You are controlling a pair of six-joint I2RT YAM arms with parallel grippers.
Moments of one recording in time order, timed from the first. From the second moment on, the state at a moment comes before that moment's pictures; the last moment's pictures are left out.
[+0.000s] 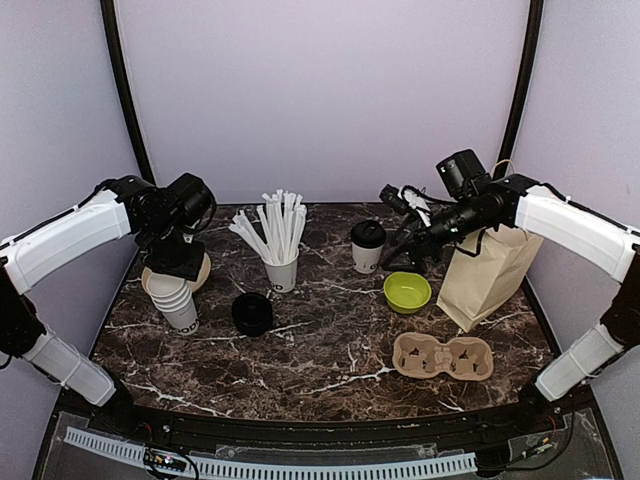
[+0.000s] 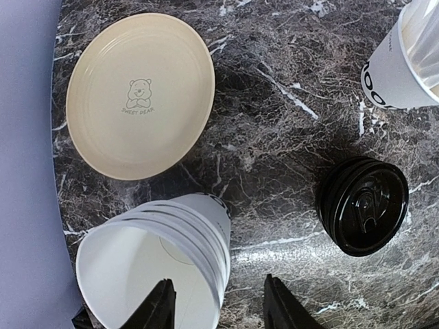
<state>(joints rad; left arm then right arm) -0.59 1.43 1.33 -1.22 -0.35 -0.48 0.54 1.47 1.33 -0.75 -0.64 -0.42</state>
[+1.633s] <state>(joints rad) -0.66 1.43 1.42 -1.39 -0.34 -0.53 0.60 1.51 1.36 -0.73 -0.75 -0.46</state>
